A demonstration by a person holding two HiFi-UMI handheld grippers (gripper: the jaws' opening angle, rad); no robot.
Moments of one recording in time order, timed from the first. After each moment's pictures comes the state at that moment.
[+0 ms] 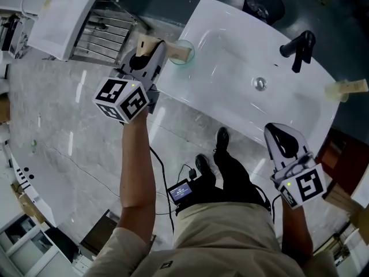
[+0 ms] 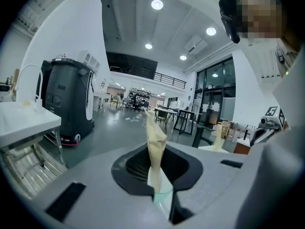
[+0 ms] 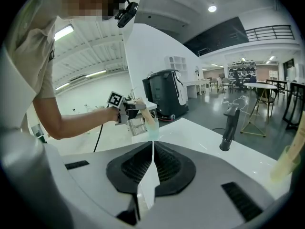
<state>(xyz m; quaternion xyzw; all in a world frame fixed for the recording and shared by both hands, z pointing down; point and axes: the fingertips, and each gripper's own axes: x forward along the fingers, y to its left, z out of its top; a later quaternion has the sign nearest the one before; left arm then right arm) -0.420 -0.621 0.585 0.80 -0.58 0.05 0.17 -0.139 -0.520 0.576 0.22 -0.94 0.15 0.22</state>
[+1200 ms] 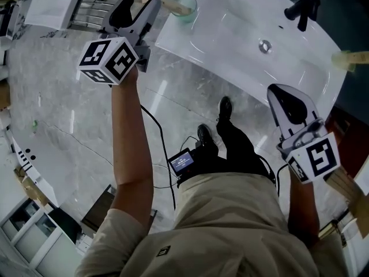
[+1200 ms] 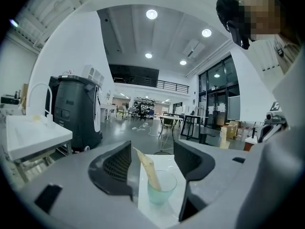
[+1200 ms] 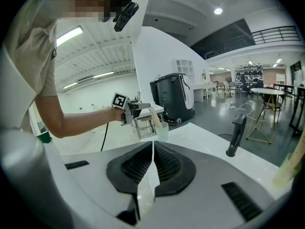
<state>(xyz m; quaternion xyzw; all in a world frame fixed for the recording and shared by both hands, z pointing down) -0.442 -0.583 0.544 0.78 -0.62 0.03 0.12 -0.154 -0.480 0.549 0.19 -0.95 0.13 0.21</state>
